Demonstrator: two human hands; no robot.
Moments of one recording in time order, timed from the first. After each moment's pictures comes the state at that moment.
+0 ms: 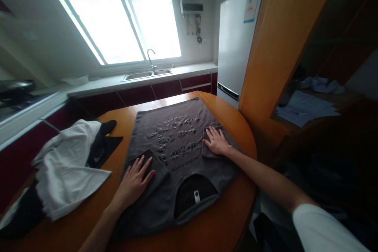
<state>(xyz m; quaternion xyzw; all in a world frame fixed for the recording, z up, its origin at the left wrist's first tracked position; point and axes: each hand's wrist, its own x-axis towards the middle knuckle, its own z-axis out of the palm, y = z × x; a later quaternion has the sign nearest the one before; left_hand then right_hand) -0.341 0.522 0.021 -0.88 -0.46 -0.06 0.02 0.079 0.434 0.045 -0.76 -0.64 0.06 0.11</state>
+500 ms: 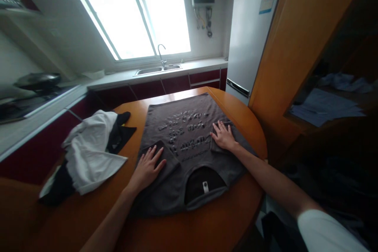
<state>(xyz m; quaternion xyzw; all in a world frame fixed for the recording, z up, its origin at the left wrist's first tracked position) -0.337 0.514 0.031 -0.88 -0.46 -0.07 0.00 0.062 0.437 0.044 -0.77 -0.62 0.05 0.14</state>
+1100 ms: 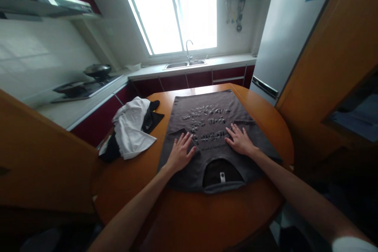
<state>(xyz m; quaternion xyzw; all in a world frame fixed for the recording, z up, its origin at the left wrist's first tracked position) -0.289 0.457 0.052 -0.88 -0.46 -0.10 -0.05 0.040 0.419 0.032 -0.70 -0.70 0.06 0.10</state>
